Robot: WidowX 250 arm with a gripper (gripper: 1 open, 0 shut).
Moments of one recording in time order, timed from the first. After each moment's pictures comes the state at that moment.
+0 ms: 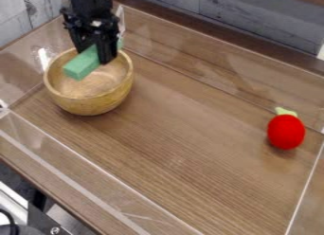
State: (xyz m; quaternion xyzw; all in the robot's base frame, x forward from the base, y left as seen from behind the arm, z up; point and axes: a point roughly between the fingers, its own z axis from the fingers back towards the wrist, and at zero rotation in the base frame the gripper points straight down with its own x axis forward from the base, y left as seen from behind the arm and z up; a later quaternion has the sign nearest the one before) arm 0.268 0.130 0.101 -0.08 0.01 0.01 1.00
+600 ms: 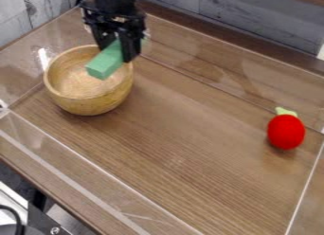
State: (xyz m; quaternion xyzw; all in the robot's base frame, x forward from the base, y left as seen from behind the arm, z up) arm 0.280 0.074 0.109 -0.06 -0.01 -0.02 1.00
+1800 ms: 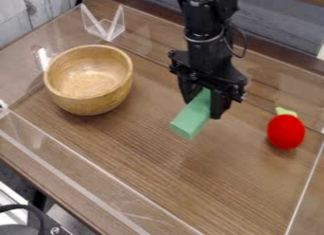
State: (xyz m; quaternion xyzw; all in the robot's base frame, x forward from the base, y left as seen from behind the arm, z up) arm 0.273 -0.048 0.077 -0.05 -0.04 -0.07 1.00
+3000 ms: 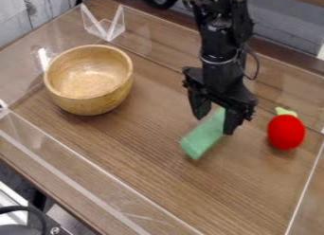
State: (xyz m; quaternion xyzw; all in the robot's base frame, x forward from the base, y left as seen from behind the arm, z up) arm 0.281 -0.051 0.049 -0.04 -0.03 -0.08 1.00
